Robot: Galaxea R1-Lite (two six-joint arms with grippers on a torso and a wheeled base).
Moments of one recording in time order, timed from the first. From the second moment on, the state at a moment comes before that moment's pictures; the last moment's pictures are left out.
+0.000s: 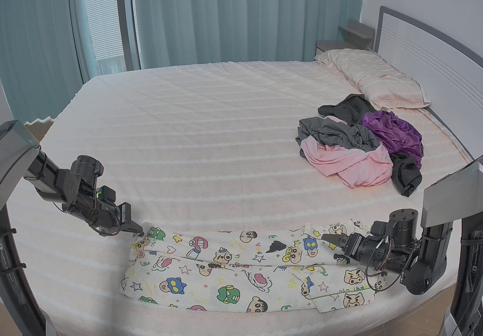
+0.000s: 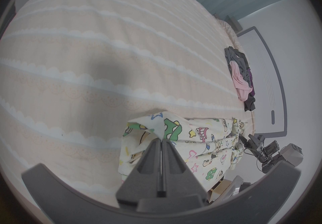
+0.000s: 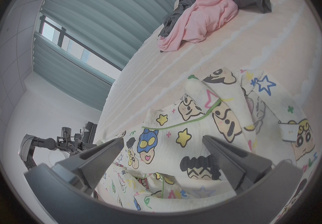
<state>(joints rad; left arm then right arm) 0.07 2.12 -1.04 0.07 -0.50 -0.20 0.30 2.30 -0.24 -1.55 0.23 0.75</state>
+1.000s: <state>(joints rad) 0.13 2.11 -1.28 0.30 -0.58 -0.20 0.30 2.30 -0.24 -1.55 0.23 0.75</state>
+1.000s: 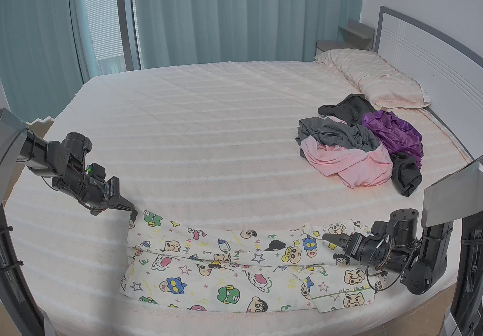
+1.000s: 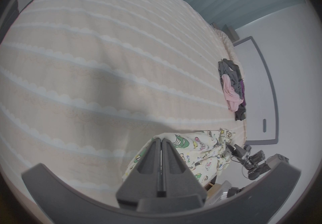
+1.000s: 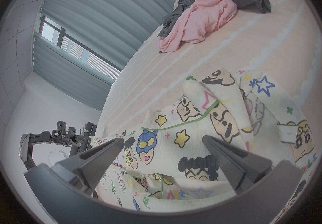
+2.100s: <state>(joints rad) 0.15 2.27 -1.39 0.31 -0.56 -0.27 0.30 2.30 -0.23 -1.55 0.23 0.75</state>
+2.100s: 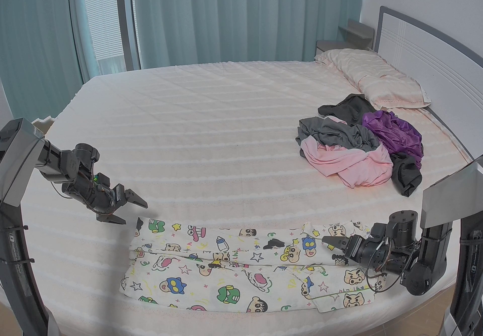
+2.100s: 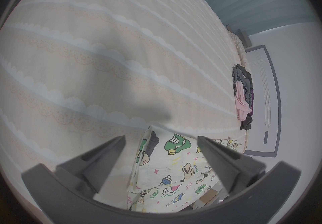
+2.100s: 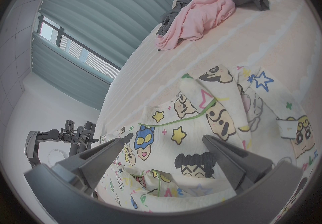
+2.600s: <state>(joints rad) 0.04 2.10 -1.35 0.34 -0.55 -0.57 0.30 2.24 -0.21 -1.55 0.23 0.75</state>
